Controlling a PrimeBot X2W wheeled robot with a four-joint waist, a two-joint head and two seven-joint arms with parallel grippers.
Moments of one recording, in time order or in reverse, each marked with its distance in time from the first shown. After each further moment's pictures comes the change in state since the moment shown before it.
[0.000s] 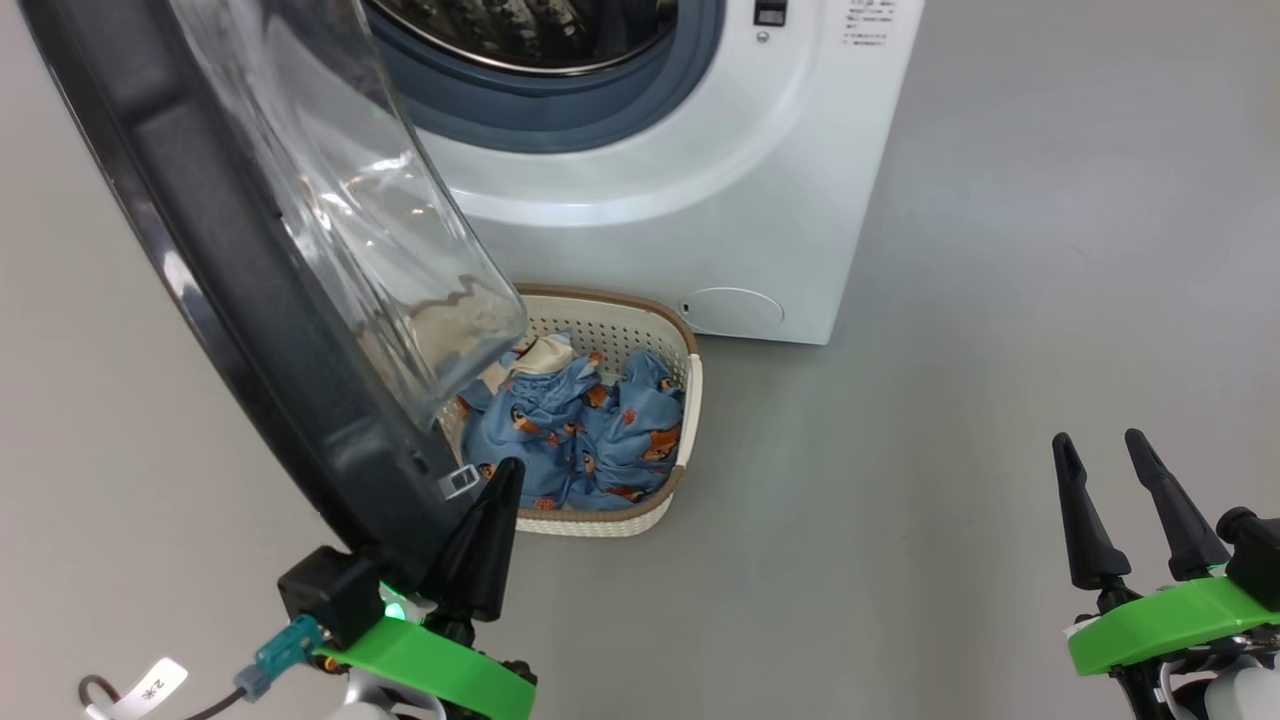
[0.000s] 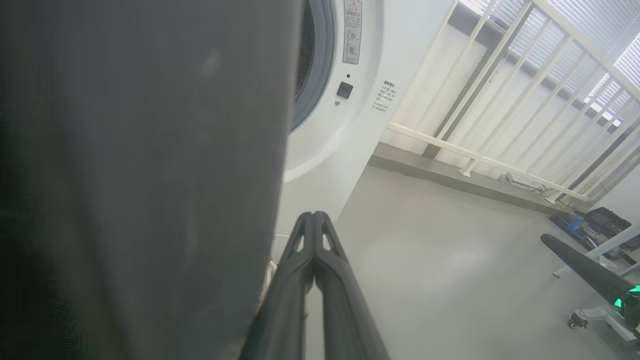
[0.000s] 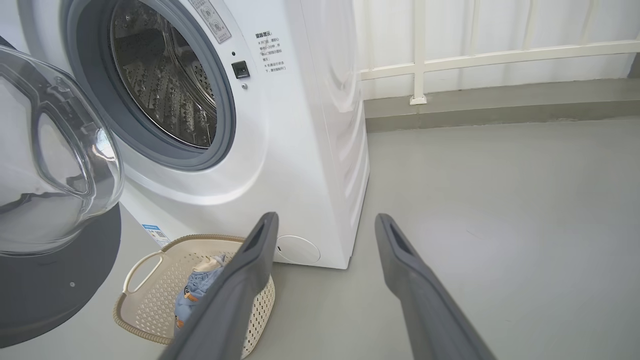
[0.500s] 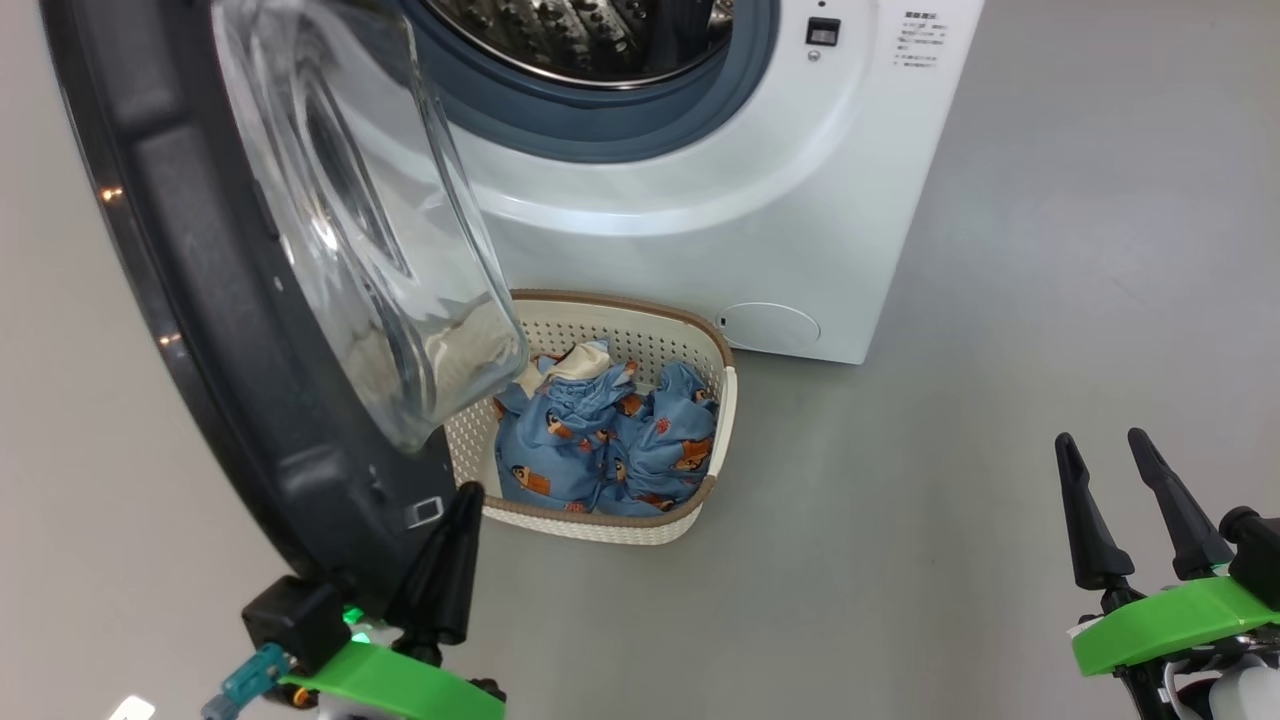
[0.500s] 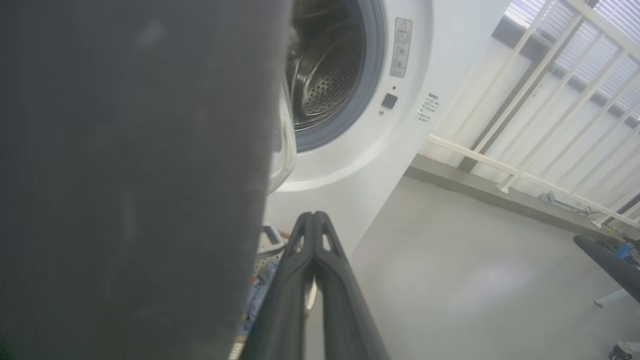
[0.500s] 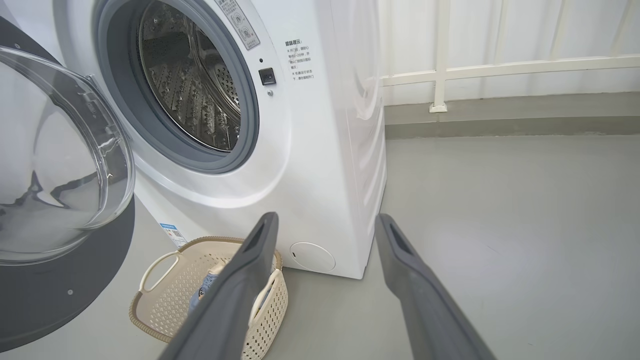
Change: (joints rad) left arm 0.049 0.002 0.057 -0.001 0.000 0.010 0.000; right arm 0.001 -0.010 0.003 0.000 0.000 0.000 0.000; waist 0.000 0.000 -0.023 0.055
